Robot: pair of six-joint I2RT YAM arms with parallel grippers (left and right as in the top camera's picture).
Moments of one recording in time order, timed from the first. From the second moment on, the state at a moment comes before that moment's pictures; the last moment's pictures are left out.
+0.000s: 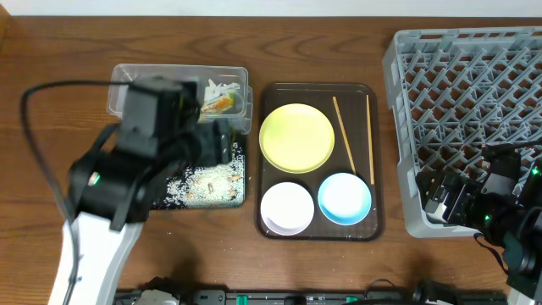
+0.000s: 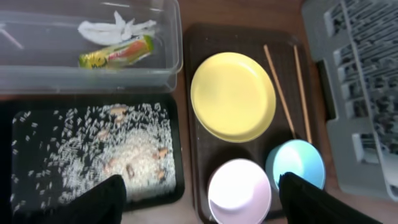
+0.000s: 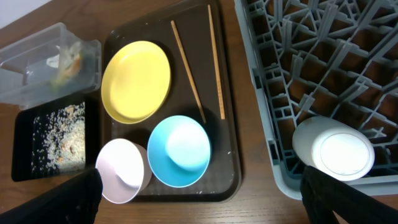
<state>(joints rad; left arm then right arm) -0.29 1.17 1.43 -1.15 0.13 -0.33 -0.28 0.84 1.17 -1.28 -0.41 0.12</state>
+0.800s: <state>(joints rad) -0.29 1.02 1.42 -1.18 0.07 -0.32 -0.28 0.84 1.17 -1.28 -0.41 0.12</state>
